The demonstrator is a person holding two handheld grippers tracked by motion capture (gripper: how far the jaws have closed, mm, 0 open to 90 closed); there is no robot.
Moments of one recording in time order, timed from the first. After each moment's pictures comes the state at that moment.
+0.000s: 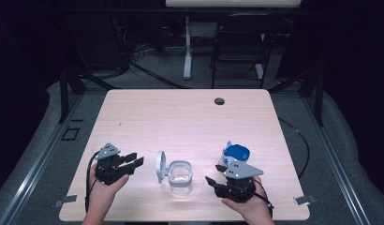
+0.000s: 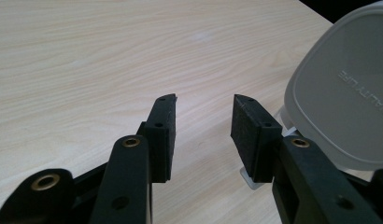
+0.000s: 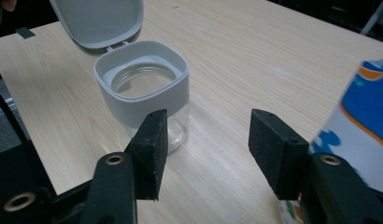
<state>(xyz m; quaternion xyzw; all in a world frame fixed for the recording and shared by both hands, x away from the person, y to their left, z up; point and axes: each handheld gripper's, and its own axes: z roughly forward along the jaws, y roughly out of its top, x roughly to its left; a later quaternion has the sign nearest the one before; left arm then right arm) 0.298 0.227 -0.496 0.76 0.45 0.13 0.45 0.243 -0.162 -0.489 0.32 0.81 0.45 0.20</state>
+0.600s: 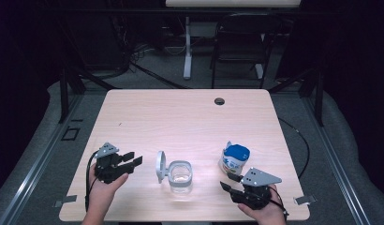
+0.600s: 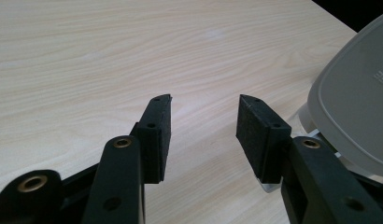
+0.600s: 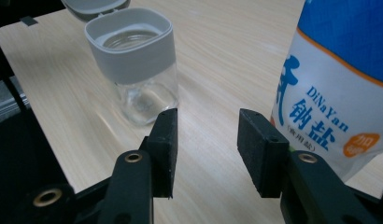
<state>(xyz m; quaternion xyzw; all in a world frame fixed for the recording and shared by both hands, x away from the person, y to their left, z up) 0.304 0.232 -0.504 0.75 0.47 0.13 0.45 0.232 -0.203 -0.508 0.33 0.81 0.45 0.18</state>
